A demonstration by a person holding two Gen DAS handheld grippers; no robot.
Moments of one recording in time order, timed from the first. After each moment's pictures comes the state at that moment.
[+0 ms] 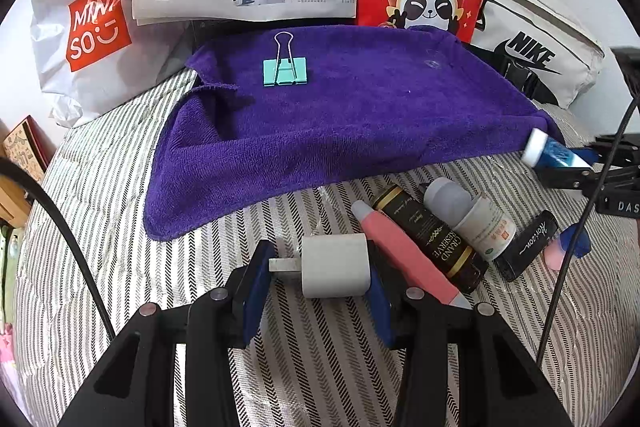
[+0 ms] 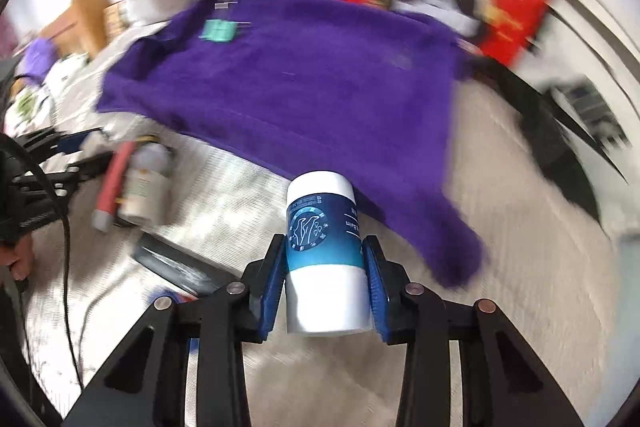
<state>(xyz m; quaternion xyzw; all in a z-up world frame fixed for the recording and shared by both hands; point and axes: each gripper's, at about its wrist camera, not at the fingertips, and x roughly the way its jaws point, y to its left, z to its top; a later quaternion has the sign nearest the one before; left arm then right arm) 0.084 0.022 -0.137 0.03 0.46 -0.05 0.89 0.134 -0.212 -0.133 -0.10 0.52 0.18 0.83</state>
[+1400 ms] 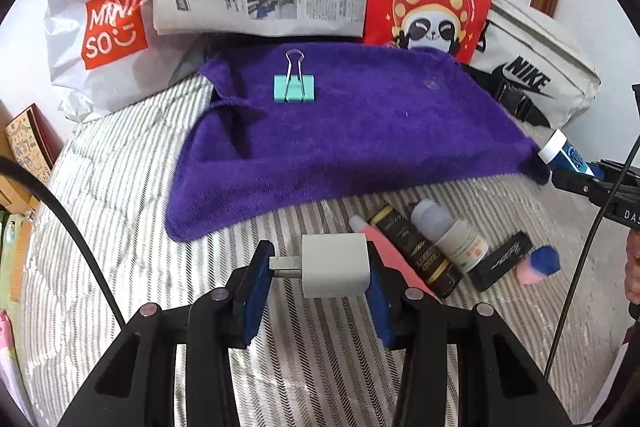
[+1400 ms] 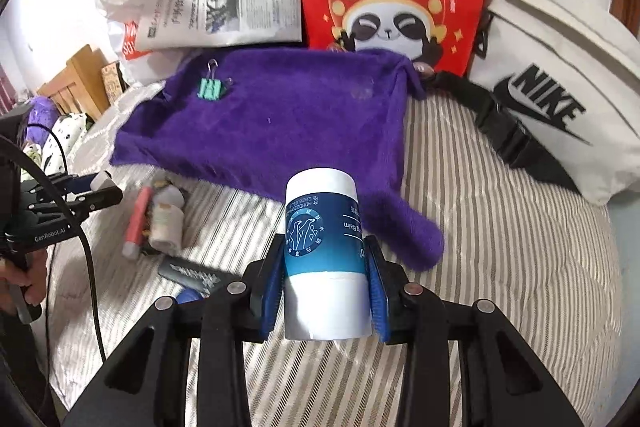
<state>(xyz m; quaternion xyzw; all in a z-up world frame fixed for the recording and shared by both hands) 0.081 0.035 -0.109 -0.01 0.46 -0.05 0.89 0.122 -0.232 -0.093 -0.04 0.46 0.19 0.86</state>
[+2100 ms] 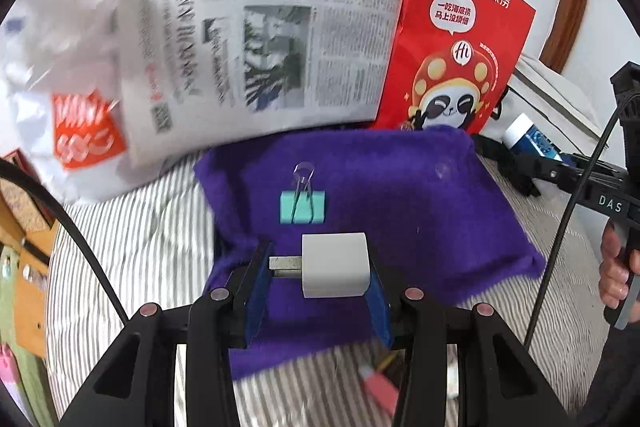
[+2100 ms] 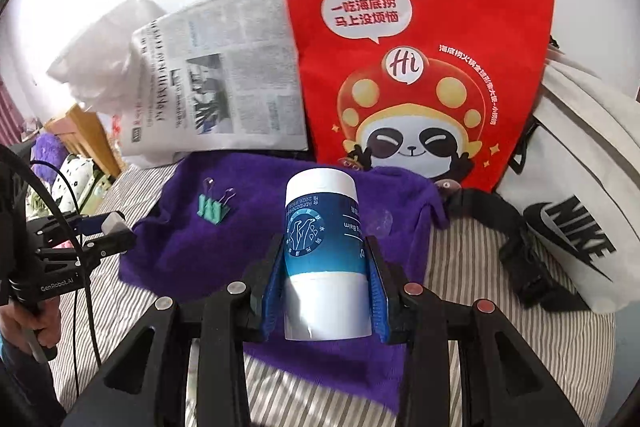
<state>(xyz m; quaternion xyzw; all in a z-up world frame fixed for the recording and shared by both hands) 0.190 0.045 -0.050 -0.02 0.45 -0.07 0.89 0.247 -0.192 -0.039 0.00 0.44 0.21 0.88</state>
